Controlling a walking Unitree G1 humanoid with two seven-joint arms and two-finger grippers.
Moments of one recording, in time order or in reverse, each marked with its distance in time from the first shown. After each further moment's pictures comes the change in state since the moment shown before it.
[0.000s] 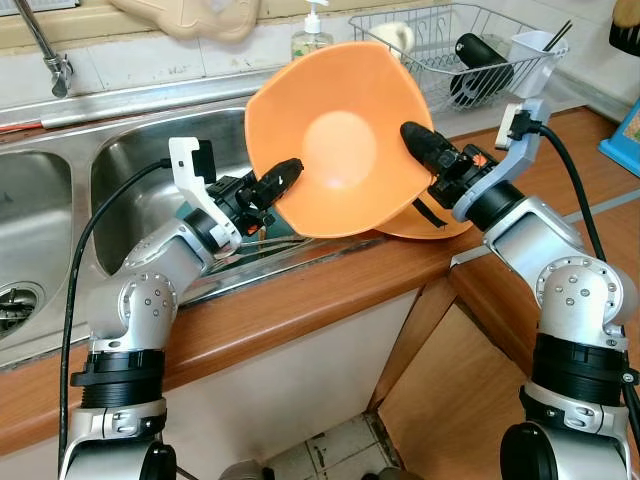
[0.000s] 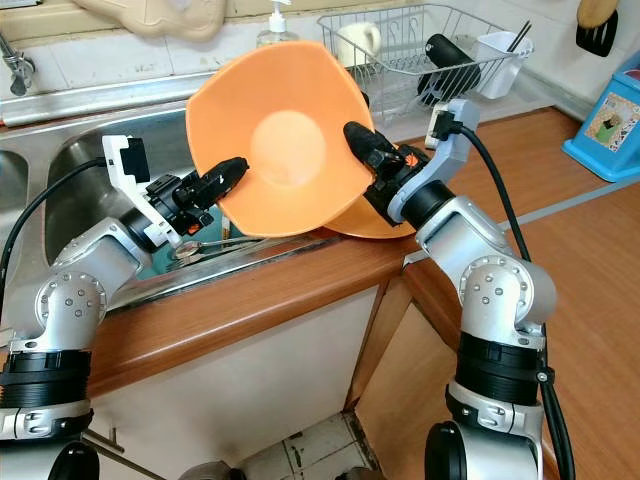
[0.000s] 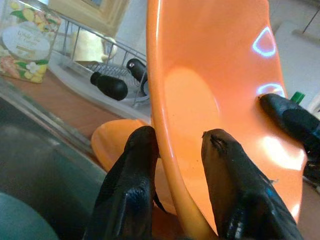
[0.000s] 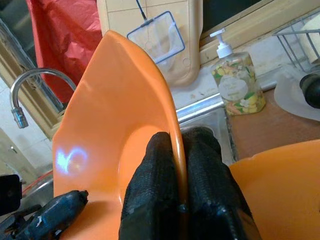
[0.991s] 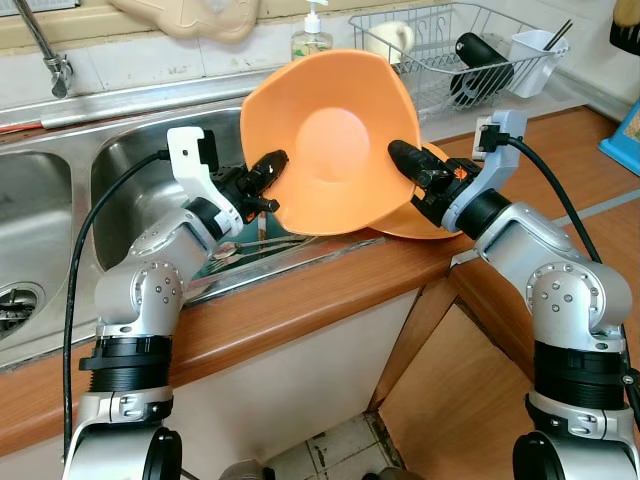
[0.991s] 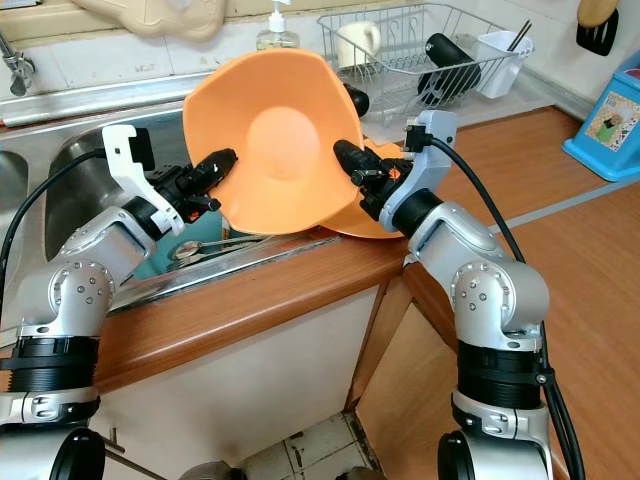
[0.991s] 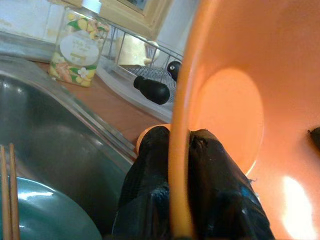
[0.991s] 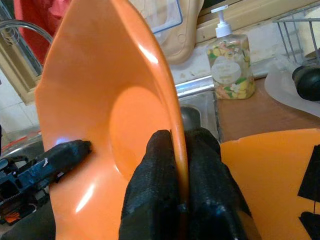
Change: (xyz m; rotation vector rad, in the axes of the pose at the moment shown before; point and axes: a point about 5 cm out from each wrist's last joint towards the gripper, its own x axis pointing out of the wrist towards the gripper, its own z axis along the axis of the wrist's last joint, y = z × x) left arm 0.010 0.010 0.005 0.037 -0.012 0.167; right arm 0.001 0.001 -0.011 -0.151 0.089 -0.033
